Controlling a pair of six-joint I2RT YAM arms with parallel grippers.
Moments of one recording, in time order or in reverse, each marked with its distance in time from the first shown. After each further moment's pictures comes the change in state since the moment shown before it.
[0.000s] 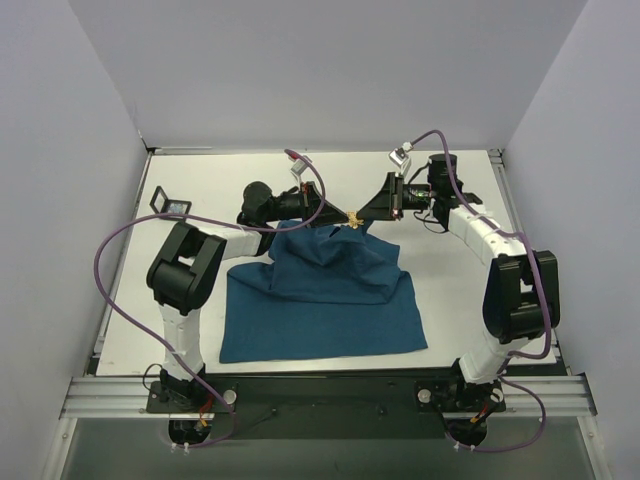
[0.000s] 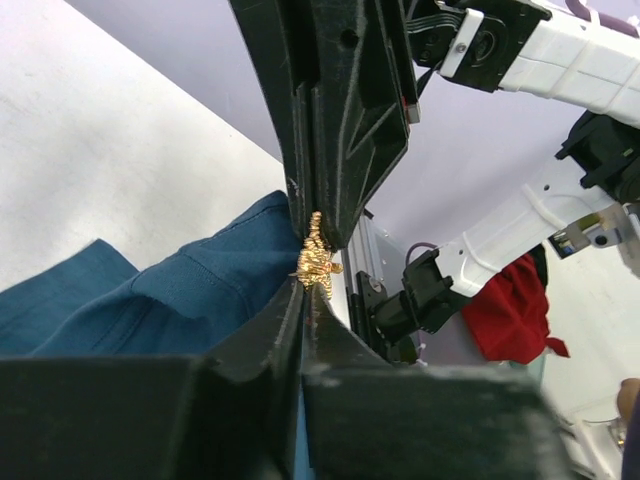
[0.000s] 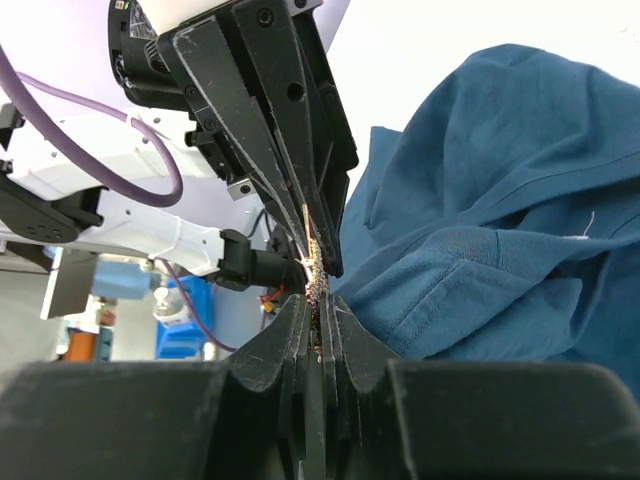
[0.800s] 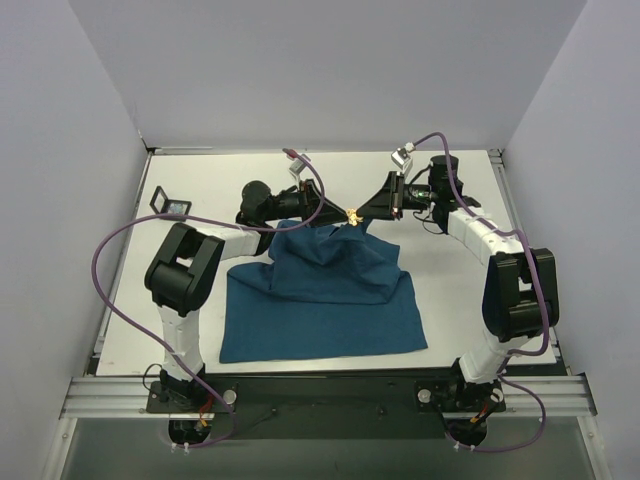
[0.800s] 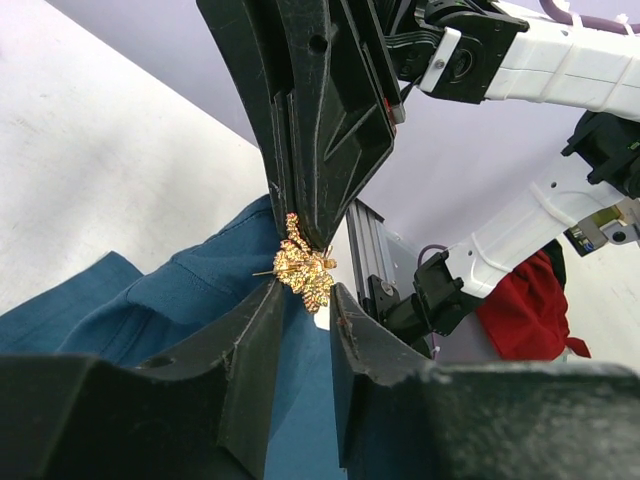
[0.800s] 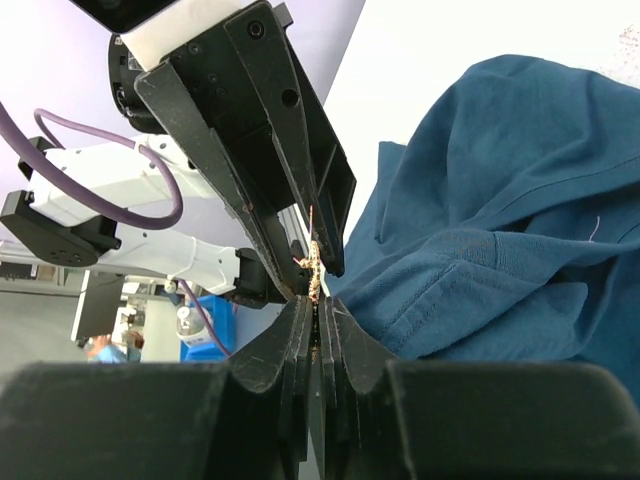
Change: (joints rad) left arm 0.005 -0.011 -0.002 -0.006 -0.011 0.040; right arm -0.008 0.009 -0.039 0.134 -0.001 0.127
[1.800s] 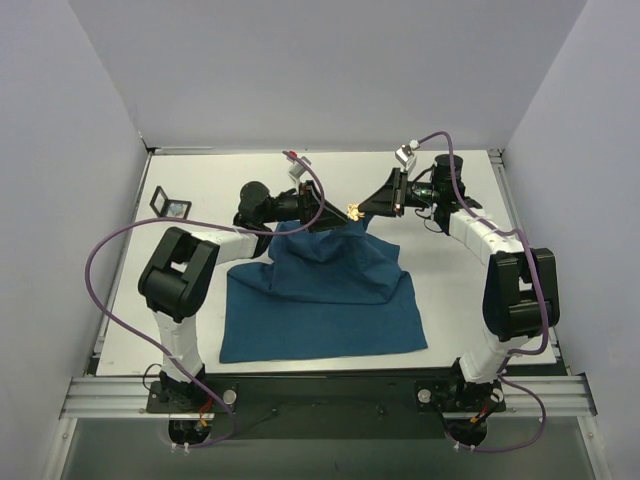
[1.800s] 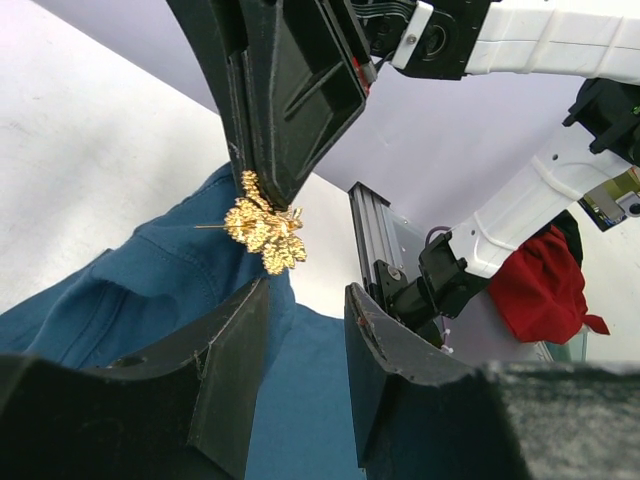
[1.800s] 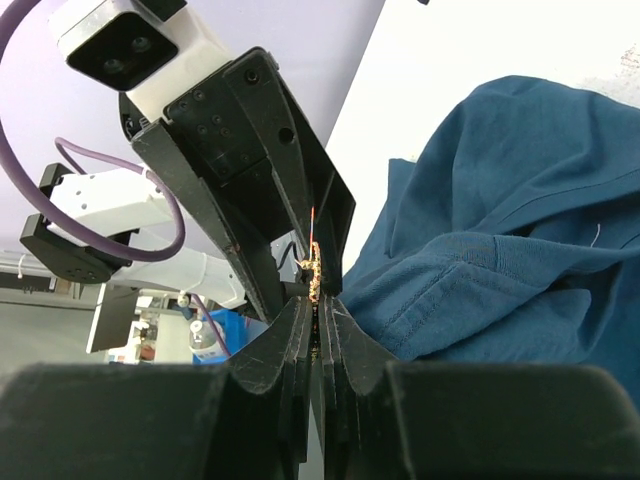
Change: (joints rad) left arm -0.005 -0.061 -0.040 -0.042 0.024 0.083; right arm -0.021 0.002 -0.018 0.117 -0.007 0.107
